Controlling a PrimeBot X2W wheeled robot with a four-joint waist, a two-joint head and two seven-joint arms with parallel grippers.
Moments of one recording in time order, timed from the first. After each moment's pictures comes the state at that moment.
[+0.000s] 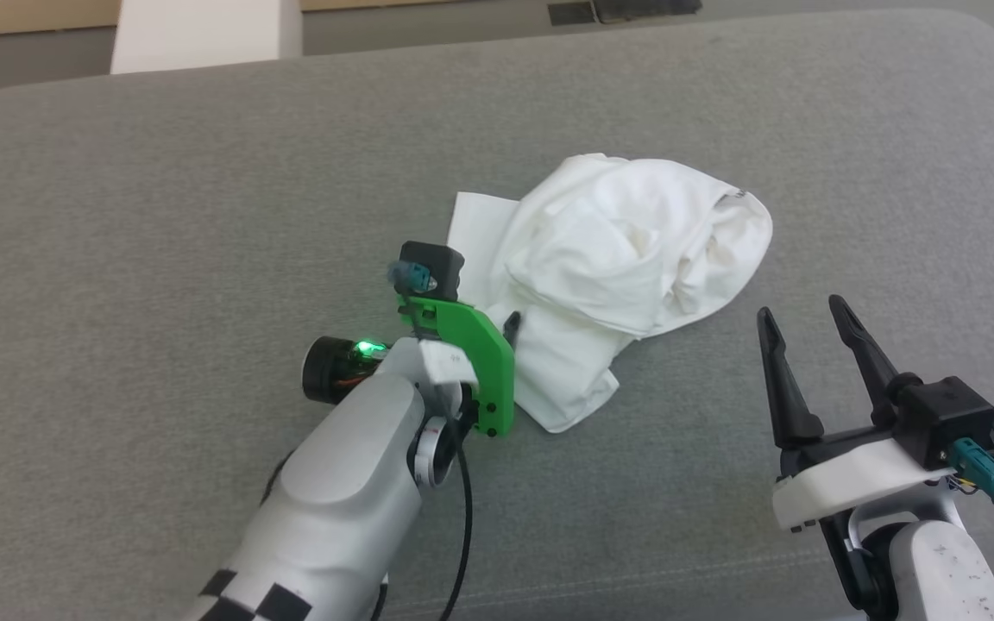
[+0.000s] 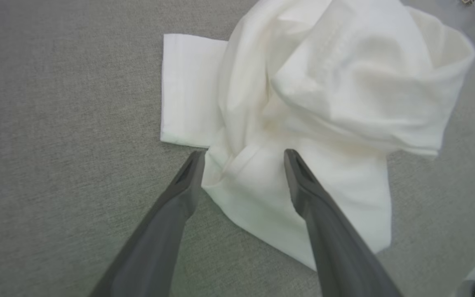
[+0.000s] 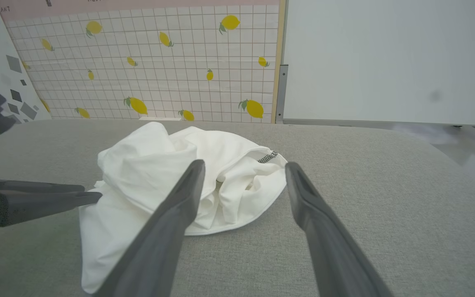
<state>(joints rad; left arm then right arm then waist) -0.69 0.05 -0.64 0.69 -0.61 0.09 0.20 -0.11 -0.05 0.01 0.05 0.07 0.13 -0.14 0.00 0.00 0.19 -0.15</state>
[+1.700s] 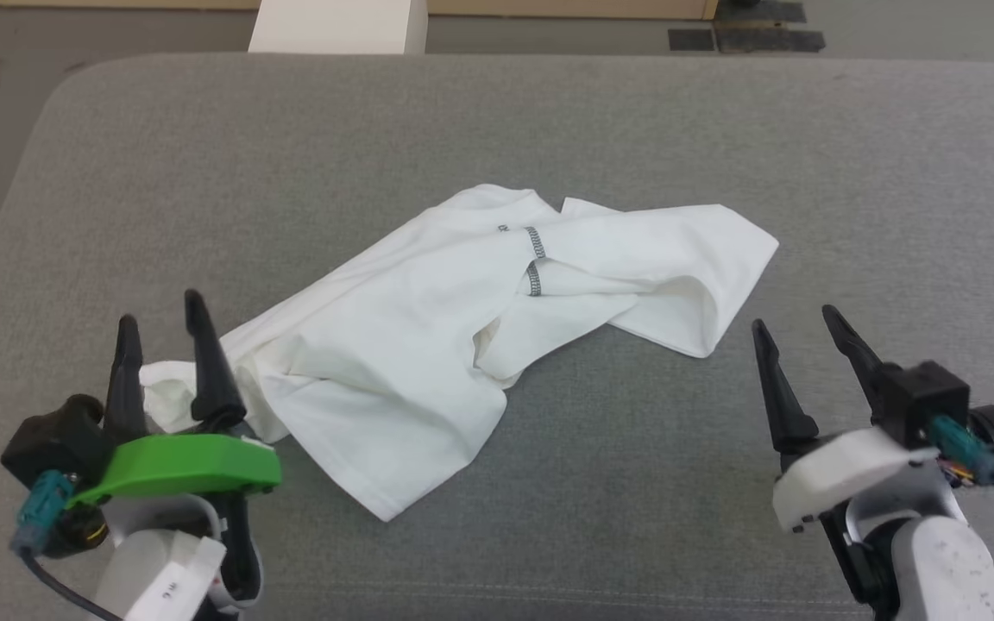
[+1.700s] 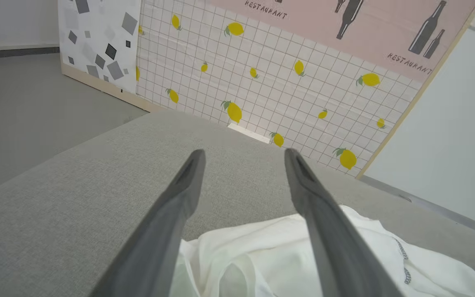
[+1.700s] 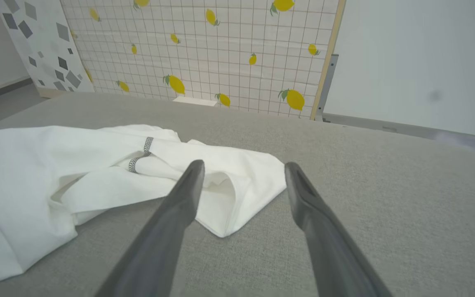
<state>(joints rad) -0.12 0.20 -0.10 -0.03 -0.55 0.24 -0.26 -0.11 -0.05 0.01 0.03 0.02 0.13 -0.02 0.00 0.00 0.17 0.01</state>
